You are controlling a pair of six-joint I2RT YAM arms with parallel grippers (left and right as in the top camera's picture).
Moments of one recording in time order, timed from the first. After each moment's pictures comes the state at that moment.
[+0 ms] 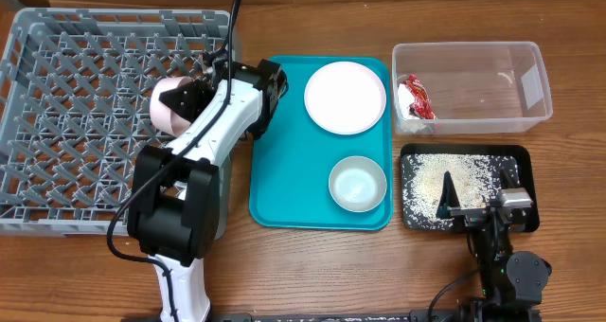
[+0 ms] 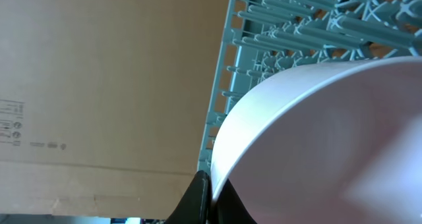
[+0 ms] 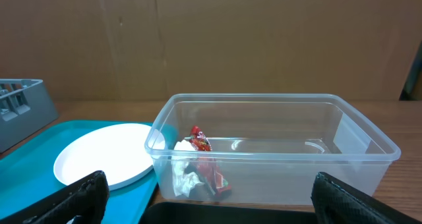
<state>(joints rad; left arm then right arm) -0.33 2.05 1.57 -1.30 -1.40 -0.50 -0.10 0.01 0.02 -0.02 -0.17 0.02</state>
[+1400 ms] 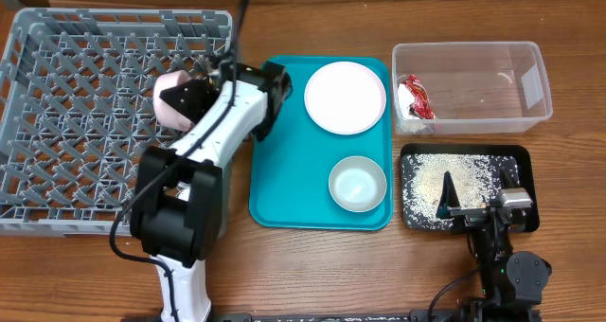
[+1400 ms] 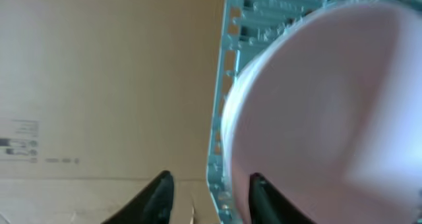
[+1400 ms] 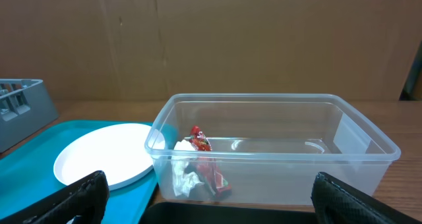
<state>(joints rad) -0.38 2.05 1.57 -1.31 -1.42 -0.42 -0.10 0.01 0.02 -0.02 -0.17 0.02</state>
